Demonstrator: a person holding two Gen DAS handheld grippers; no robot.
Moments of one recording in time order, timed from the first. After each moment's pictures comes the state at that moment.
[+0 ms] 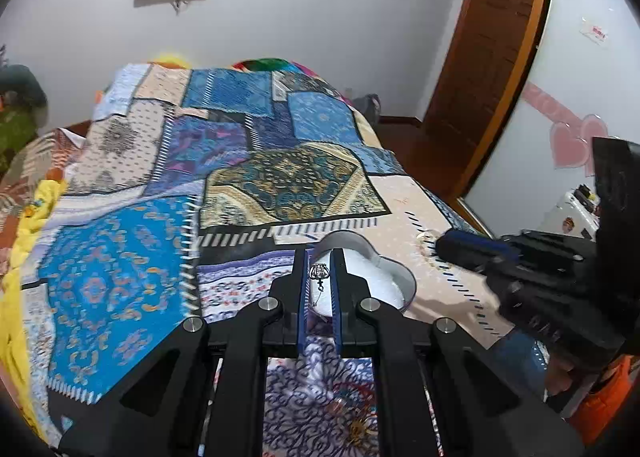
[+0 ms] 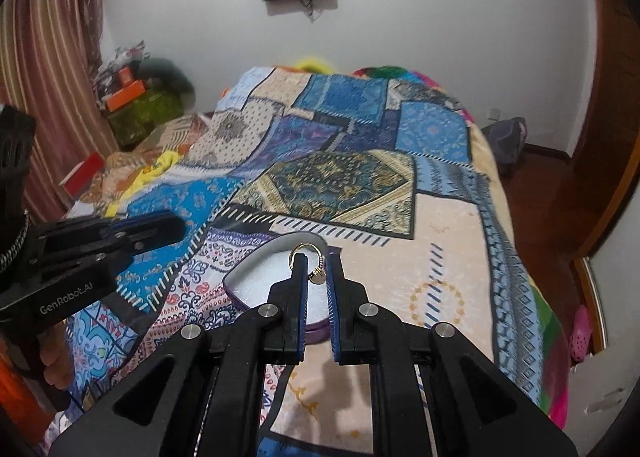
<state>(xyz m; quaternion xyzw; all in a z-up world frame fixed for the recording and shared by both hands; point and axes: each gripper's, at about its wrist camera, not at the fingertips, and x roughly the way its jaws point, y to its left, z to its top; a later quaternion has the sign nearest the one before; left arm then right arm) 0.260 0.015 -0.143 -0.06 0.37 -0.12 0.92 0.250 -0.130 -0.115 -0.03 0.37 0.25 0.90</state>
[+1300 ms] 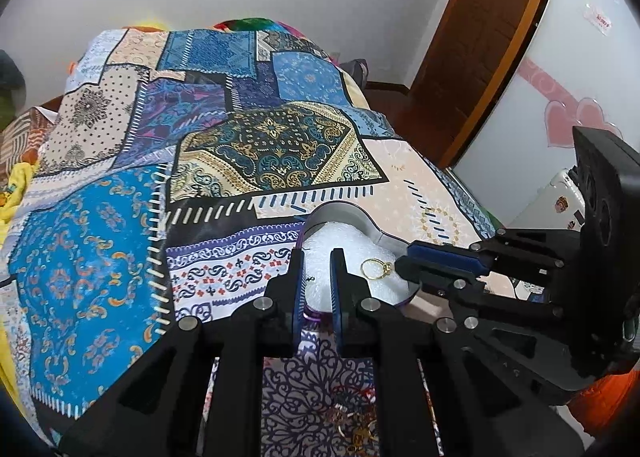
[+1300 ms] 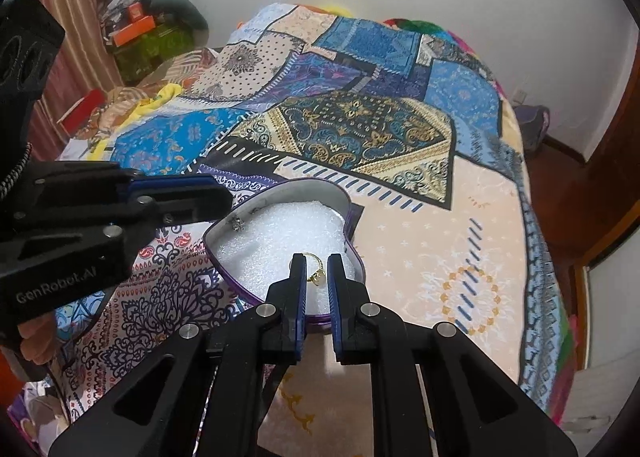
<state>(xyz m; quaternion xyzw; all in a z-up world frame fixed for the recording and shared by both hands) 0.282 0.012 -0.168 -0.06 0.42 -0.15 0.89 0.268 -0.106 -0.150 -0.11 0.43 0.26 0.86</state>
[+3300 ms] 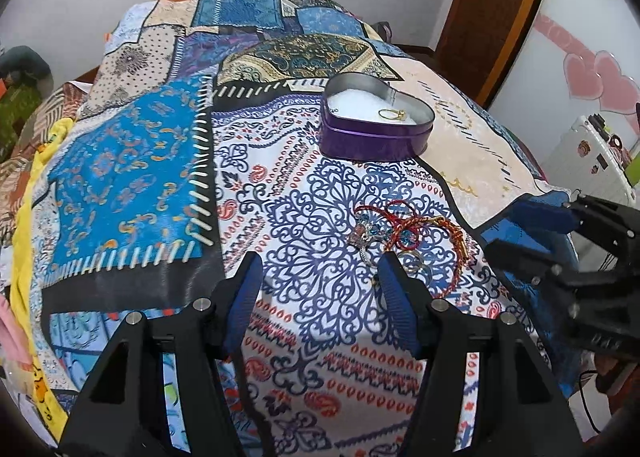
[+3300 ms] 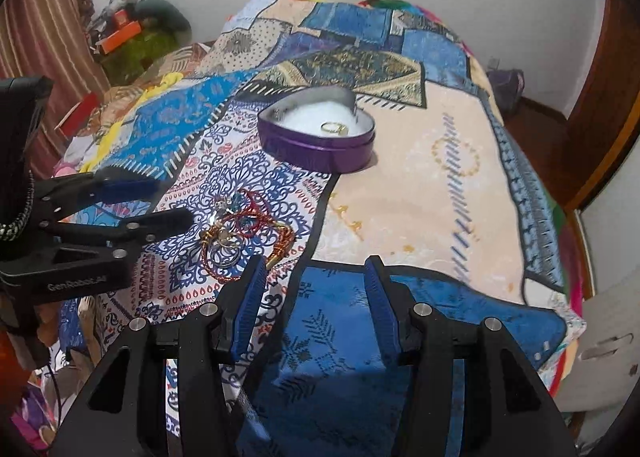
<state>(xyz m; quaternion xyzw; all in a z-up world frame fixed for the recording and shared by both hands) 0.186 0.017 -0.211 -0.01 0.47 -0.10 0.88 0.166 -0.132 -0.159 -0.07 0.46 0.22 0.86</state>
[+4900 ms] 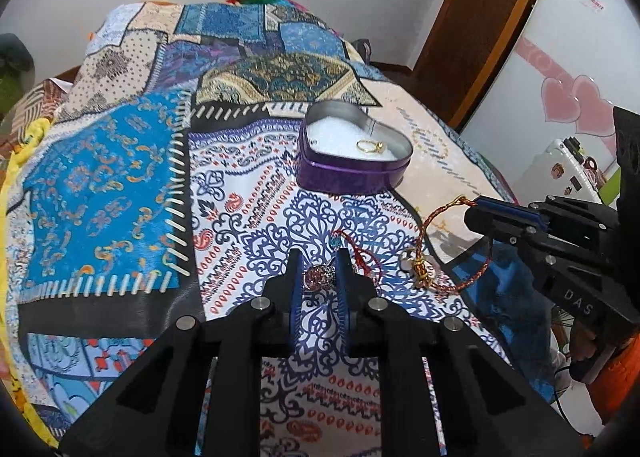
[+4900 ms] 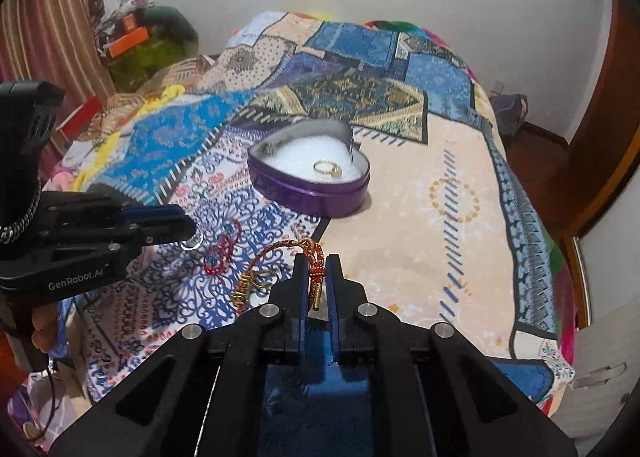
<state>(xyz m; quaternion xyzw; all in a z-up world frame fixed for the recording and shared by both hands) 0.193 0.024 -0.197 -0.05 0.45 -0.14 0.88 0.189 -0.132 -0.147 -0.08 0.42 0.24 0.87</state>
